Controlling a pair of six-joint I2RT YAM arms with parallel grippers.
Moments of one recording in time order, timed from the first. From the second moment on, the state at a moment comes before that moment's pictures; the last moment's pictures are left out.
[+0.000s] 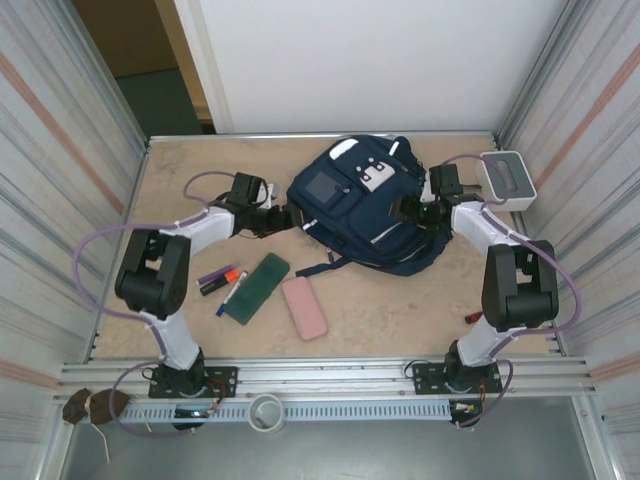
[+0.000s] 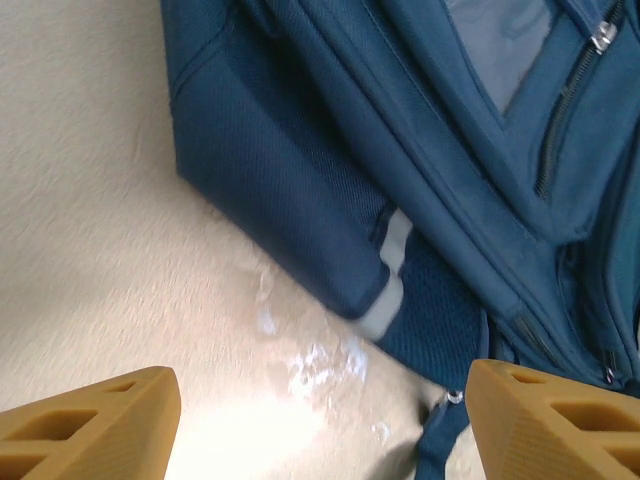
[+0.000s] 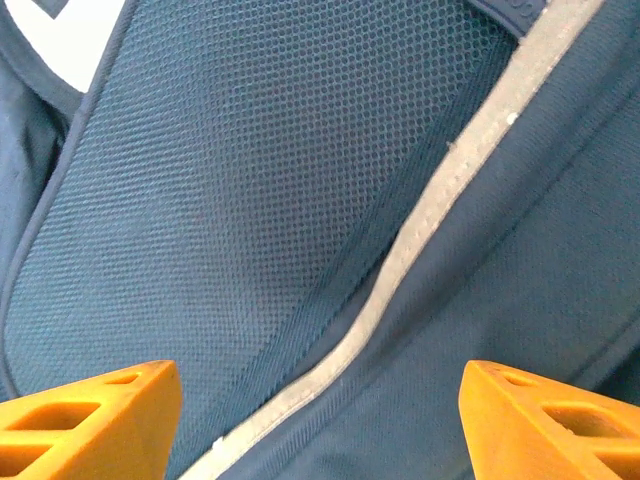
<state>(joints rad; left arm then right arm) -0.33 1.82 1.13 -0.23 0.46 -0.50 0.12 1.65 1.08 -0.43 -0.25 0.41</state>
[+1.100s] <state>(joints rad) -0.39 1.90 1.12 -0.01 0.60 -0.74 0.22 2.00 1.60 -0.47 -0.13 0.22</state>
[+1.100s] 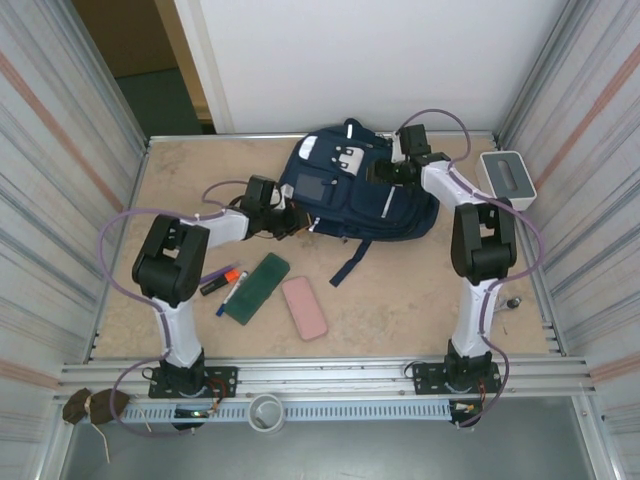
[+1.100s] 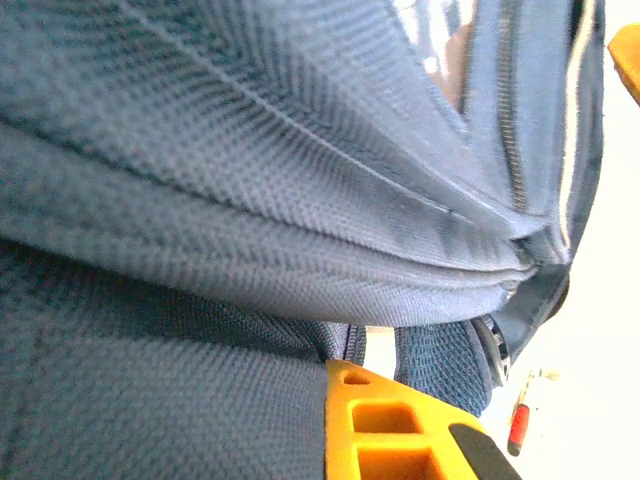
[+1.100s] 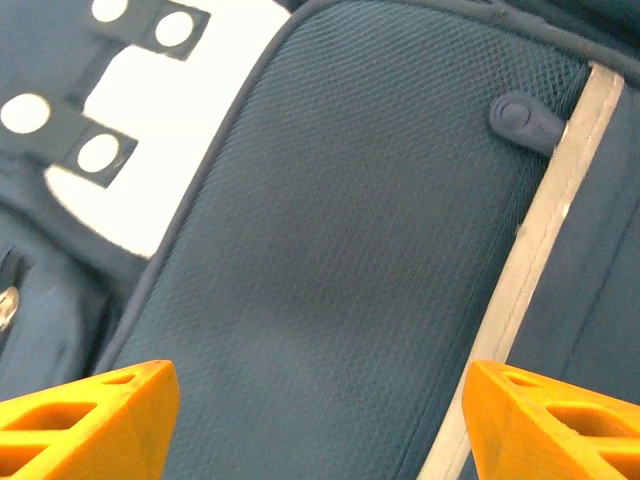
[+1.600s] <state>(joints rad) -0.41 1.83 1.12 -0.04 0.59 -0.76 0.68 1.41 0.97 -0.39 0.24 0.33</state>
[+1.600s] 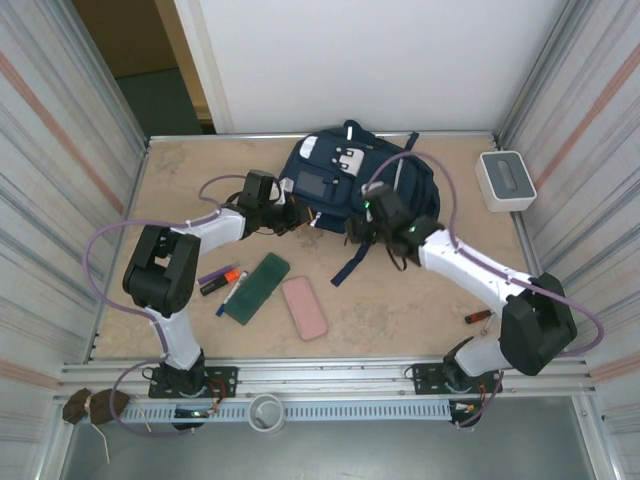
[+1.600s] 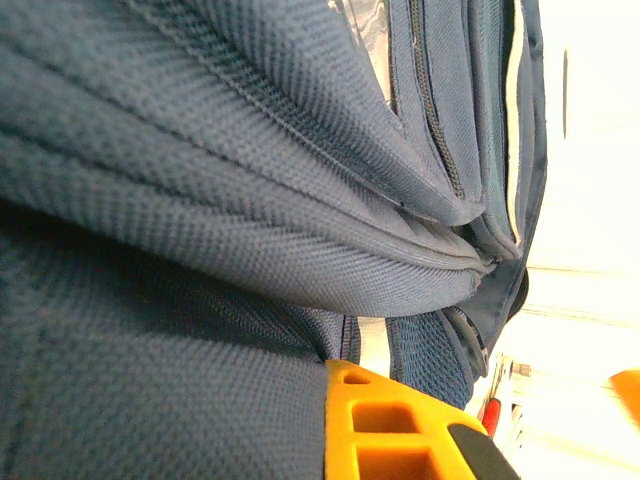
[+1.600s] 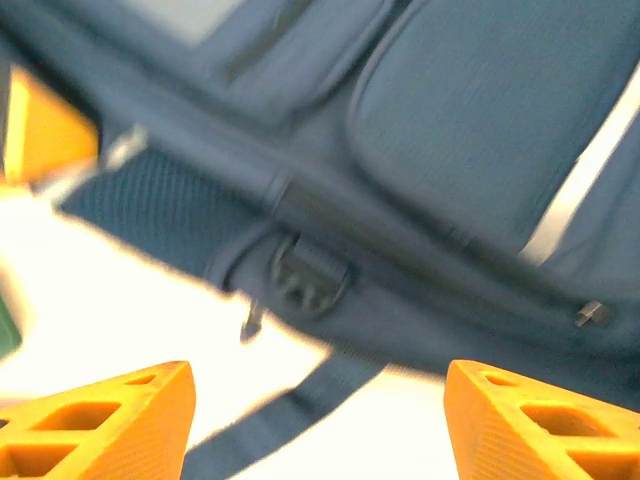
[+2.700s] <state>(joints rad) -0.41 1.83 1.12 -0.04 0.59 -0.76 0.81 1.85 0.87 0.24 0.66 0.43</state>
